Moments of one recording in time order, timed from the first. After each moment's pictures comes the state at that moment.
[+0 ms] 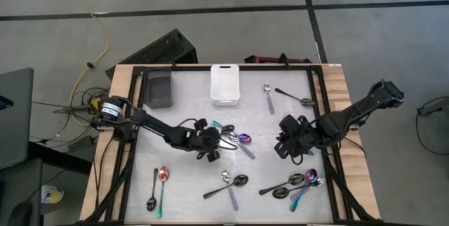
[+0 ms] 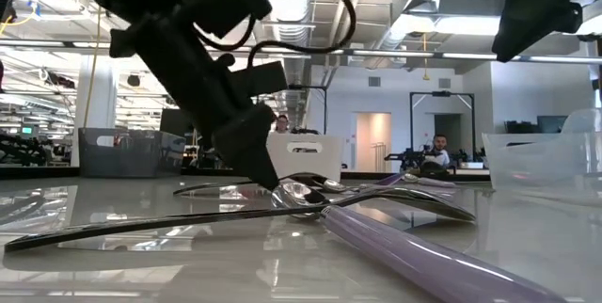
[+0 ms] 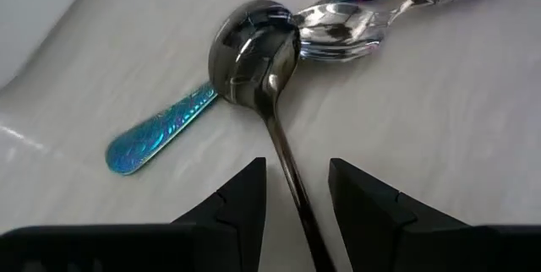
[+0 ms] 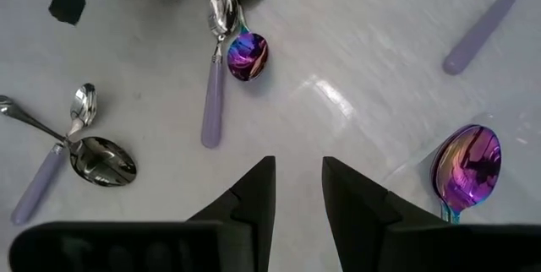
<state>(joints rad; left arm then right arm) -0.19 1.85 0.88 0.10 -0.49 -0.39 0.48 1.18 0.99 -0.98 0.44 1.17</state>
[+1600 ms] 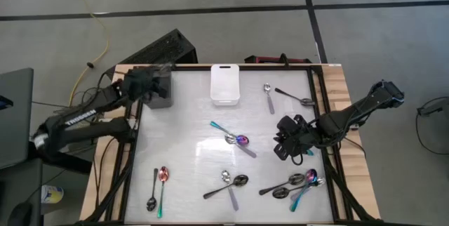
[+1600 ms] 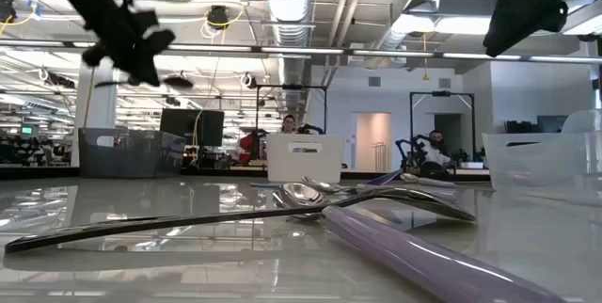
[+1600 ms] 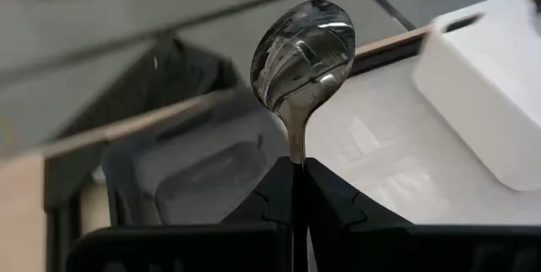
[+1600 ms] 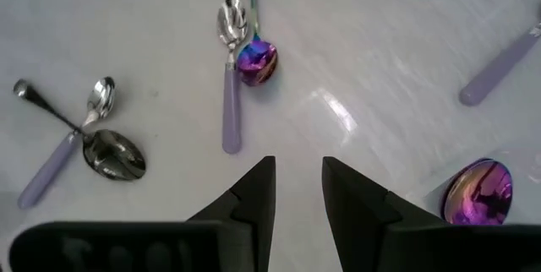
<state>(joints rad) 0.70 0.73 0.63 -0.46 -0.40 -0.29 0.46 1.18 0.99 -0.92 0.44 1.04</state>
